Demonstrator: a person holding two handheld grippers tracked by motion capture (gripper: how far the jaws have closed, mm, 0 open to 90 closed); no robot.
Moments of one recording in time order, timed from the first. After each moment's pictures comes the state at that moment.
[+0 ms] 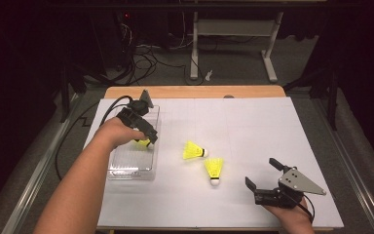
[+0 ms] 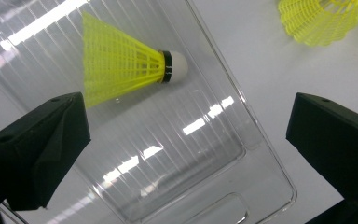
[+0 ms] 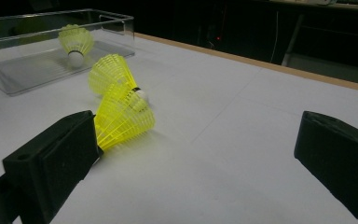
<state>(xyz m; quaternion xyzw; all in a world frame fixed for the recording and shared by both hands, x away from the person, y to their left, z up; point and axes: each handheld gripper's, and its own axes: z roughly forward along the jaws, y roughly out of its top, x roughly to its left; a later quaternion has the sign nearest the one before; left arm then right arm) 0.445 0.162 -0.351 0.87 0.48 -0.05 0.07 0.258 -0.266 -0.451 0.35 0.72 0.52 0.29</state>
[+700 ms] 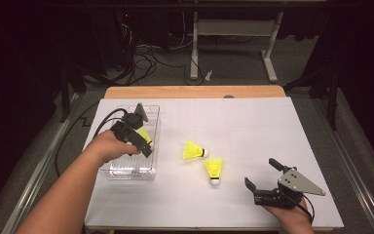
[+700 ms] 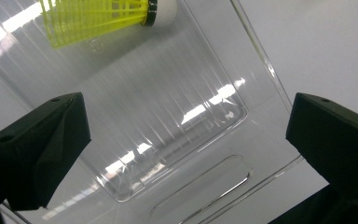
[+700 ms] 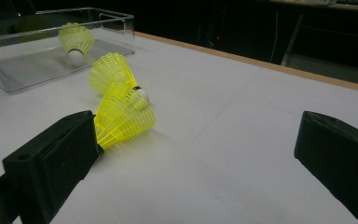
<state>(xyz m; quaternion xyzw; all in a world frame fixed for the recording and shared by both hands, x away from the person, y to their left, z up) 0.412 0.173 -0.364 0.88 0.47 -0.06 0.06 0.257 -0.264 -0.451 0.35 0.72 0.52 0.30</state>
